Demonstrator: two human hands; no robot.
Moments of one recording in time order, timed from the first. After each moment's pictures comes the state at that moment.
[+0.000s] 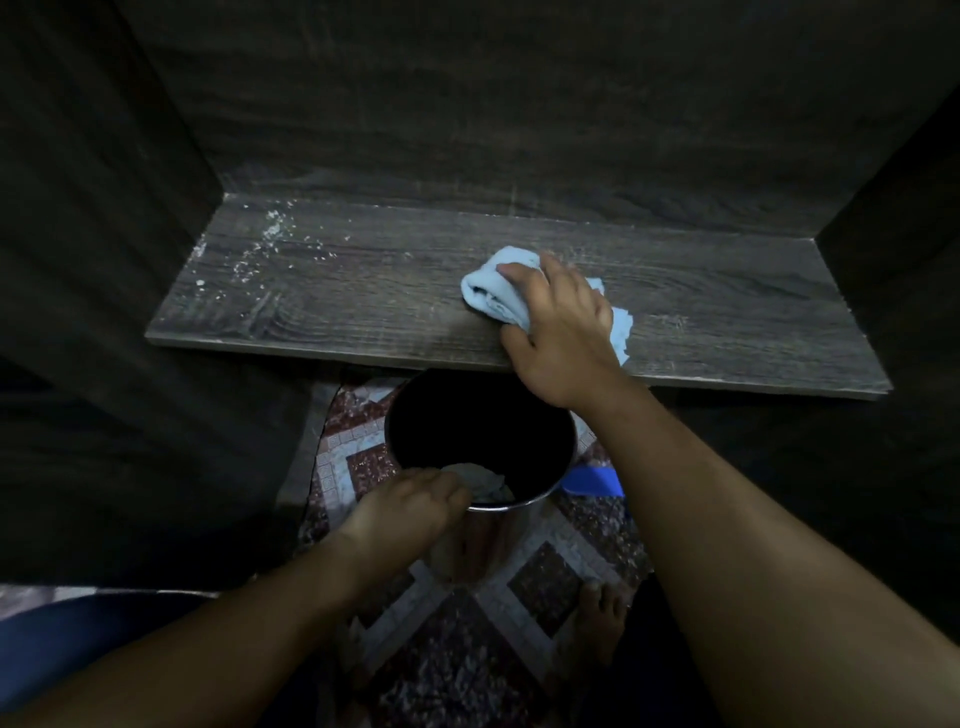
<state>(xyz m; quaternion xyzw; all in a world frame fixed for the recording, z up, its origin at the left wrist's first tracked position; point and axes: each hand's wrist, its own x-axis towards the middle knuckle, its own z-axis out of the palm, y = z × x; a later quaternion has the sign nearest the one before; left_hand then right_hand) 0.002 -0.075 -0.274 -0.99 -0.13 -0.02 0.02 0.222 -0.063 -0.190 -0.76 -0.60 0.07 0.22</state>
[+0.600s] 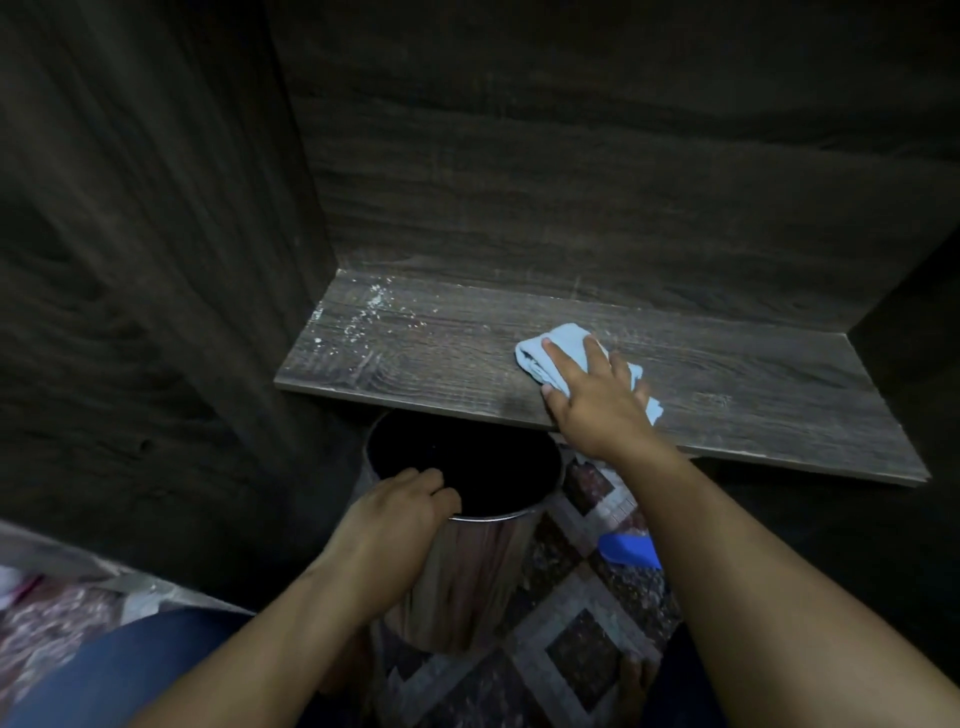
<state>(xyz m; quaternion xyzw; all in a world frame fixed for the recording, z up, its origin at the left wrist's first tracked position) -0.061 -0.064 -0.188 -0.95 -0.32 -0.03 -0.06 0.196 -0.050 -0.173 -0.81 -0.56 0.15 0.09</state>
